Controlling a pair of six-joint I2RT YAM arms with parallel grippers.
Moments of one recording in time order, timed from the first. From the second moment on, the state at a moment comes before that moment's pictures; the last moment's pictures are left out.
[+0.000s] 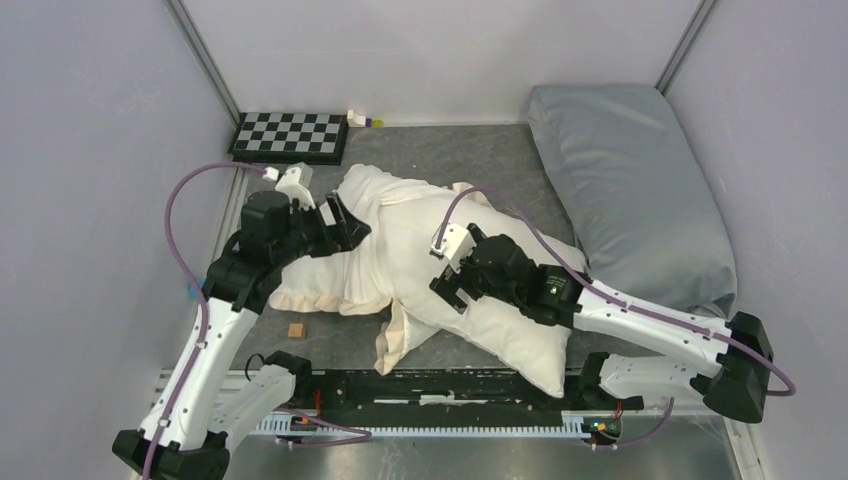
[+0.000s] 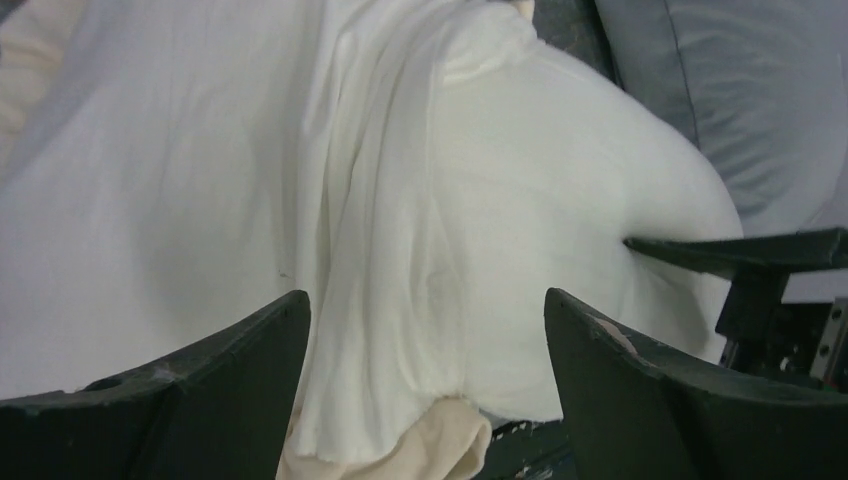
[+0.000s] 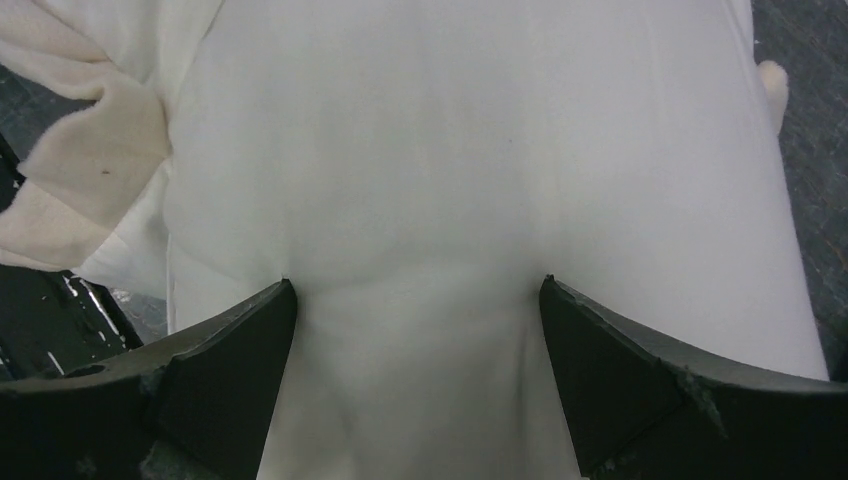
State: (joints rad) left arm -0.30 0.87 1.03 -0.64 0.17 -0.49; right arm 1.05 1.14 0.92 -0.32 0.18 -0.12
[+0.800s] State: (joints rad) left arm -0.77 0.76 0.80 -0.85 -0.09 -0.64; right arm 1.06 1.14 0.75 -0.09 0.22 -0.03
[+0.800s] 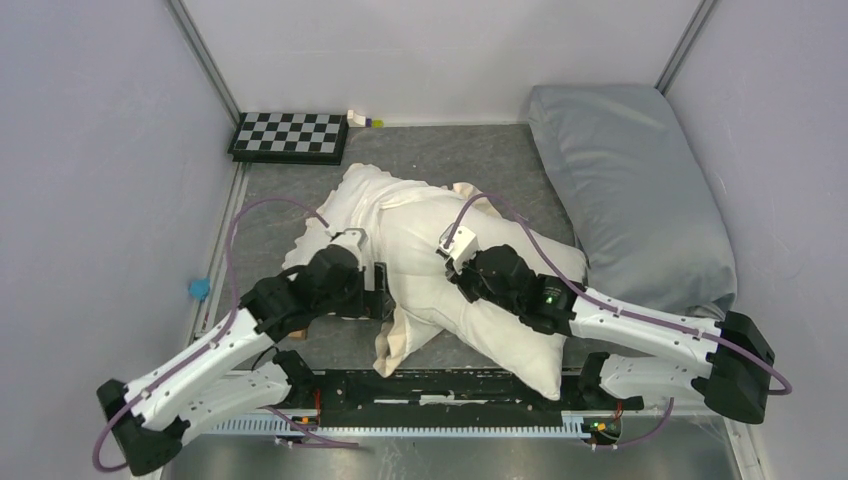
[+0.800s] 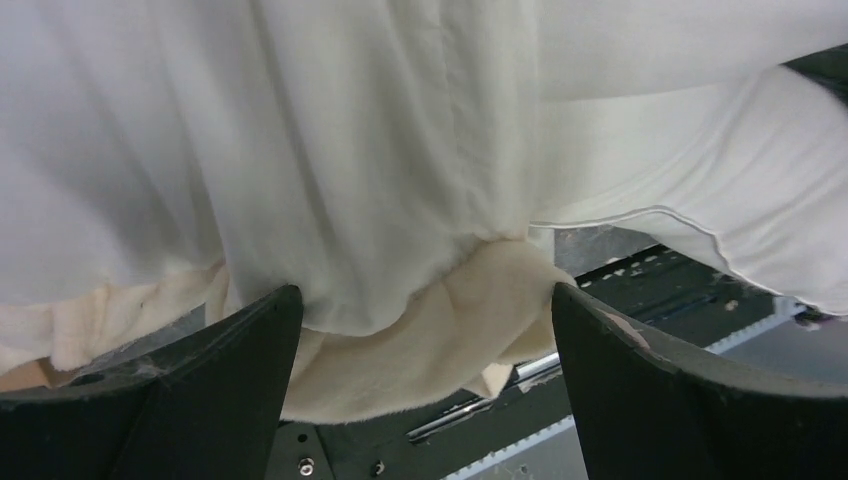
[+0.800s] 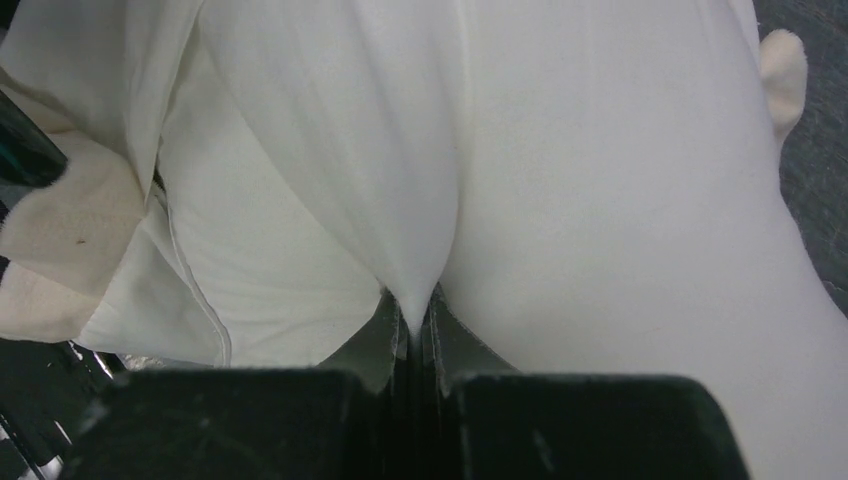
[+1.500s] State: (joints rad) left arm -0.87 0.76 0.61 -0.68 -0.31 -0.80; right arm 1.03 1.07 0.78 -0.19 0.29 0.04
